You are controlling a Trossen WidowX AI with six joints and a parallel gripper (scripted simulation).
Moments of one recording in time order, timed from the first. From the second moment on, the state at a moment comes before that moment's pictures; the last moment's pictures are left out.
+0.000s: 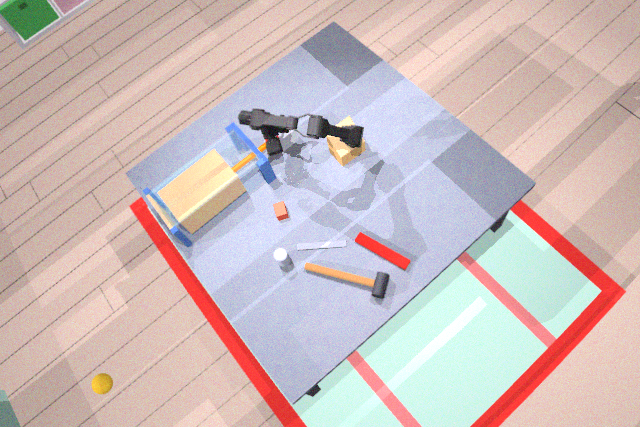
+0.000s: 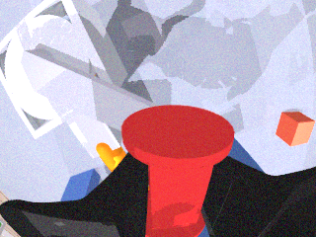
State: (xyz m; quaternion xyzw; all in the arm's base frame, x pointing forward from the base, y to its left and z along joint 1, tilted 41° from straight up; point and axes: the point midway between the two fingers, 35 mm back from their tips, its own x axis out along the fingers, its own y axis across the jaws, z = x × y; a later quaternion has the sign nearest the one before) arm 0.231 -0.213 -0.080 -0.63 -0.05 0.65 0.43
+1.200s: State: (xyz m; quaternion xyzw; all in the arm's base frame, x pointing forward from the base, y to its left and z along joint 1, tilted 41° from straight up) arm 0.203 -0.187 -0.065 -0.63 -0.06 0.64 0.43
